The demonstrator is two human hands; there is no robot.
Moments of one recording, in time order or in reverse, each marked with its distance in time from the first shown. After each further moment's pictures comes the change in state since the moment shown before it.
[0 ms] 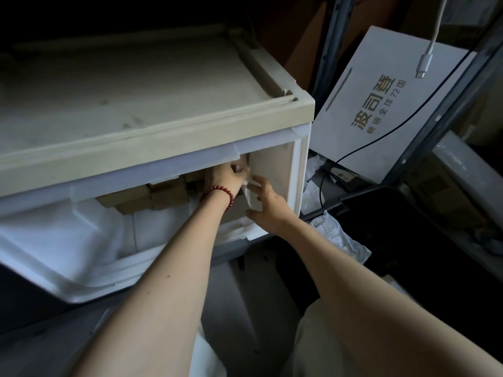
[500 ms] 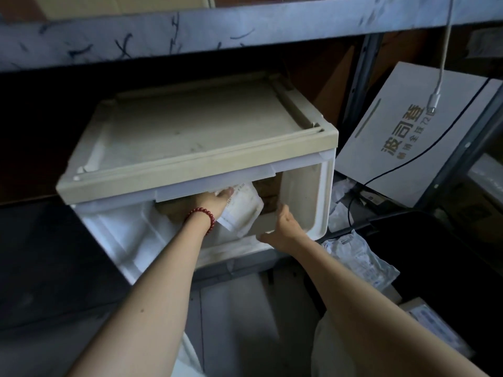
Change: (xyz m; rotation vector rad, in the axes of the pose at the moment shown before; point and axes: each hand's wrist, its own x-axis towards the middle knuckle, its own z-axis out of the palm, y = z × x) left_hand -0.051 -0.022 -0.096 0.005 0.106 -0.226; right_hand -0.030 -0.042 0.017 -0.007 -0.095 0.136
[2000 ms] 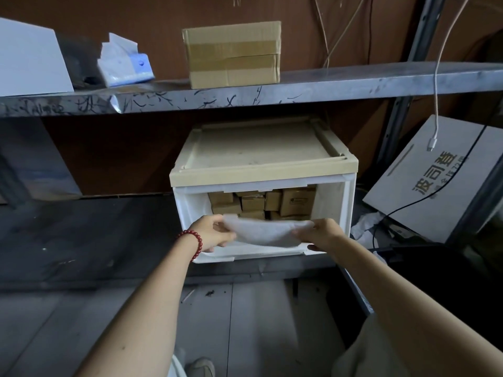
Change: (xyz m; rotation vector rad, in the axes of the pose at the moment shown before) left_hand -0.135 -0.049 -0.112 0.060 -0.183 0.007; right_hand -0.092 -0.018 -0.031 0.292 0.036 -0.035
